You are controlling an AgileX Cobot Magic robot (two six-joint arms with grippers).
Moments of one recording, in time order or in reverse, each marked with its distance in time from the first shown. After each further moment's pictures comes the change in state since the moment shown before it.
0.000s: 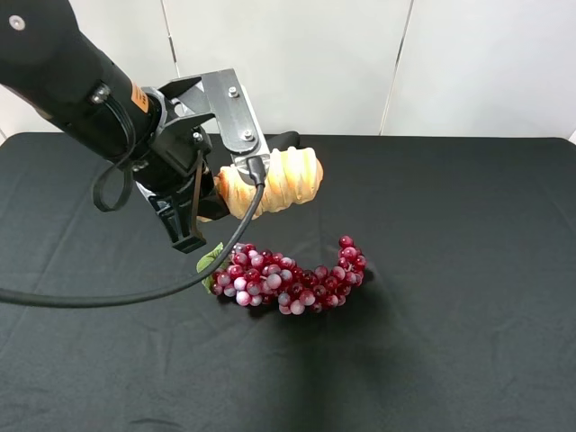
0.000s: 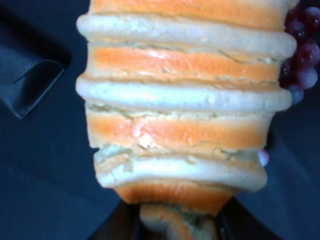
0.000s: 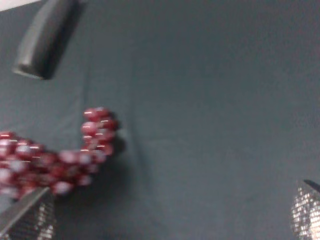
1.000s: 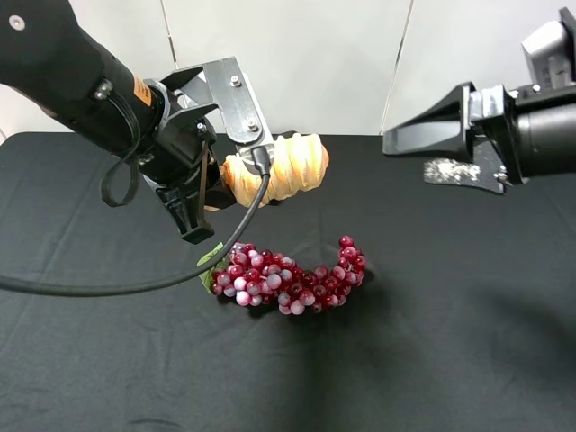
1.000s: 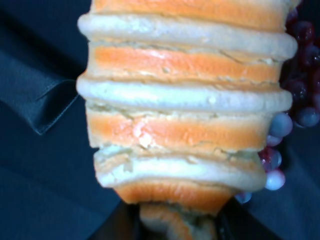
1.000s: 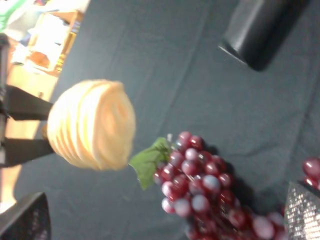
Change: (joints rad) left arm 0.000 0.000 0.000 0.000 -0.056 0.000; right arm 0.000 0.875 -0.124 1.019 -0.112 -1.044
